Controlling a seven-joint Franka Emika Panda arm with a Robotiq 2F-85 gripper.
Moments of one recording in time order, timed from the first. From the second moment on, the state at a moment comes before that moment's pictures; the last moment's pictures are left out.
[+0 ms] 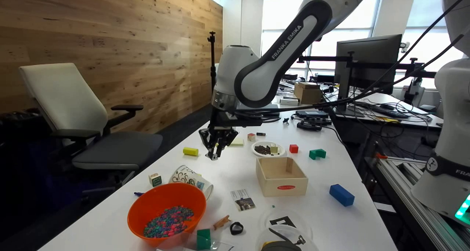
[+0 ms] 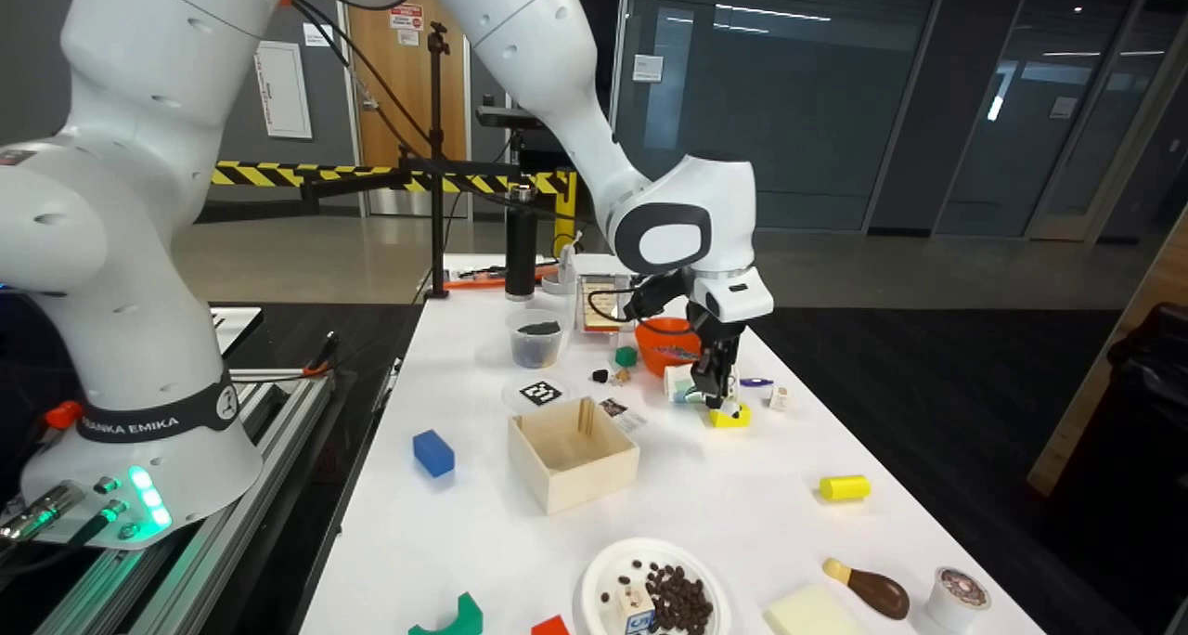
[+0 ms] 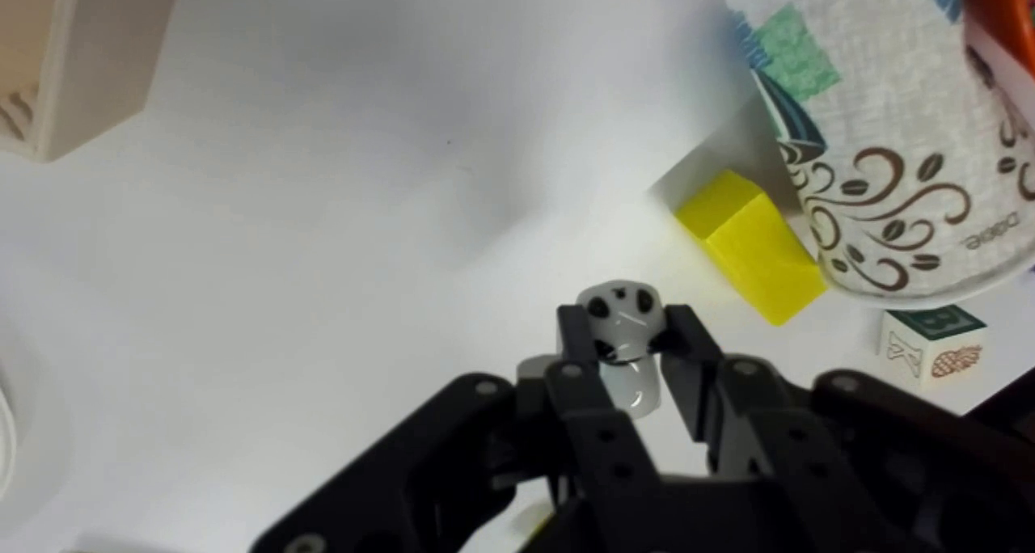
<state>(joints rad) 0.16 0.50 -0.08 -1.97 0.09 2.71 0.75</state>
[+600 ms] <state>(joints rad) 0.19 0.60 -0.12 -1.90 0.09 2.71 0.88</state>
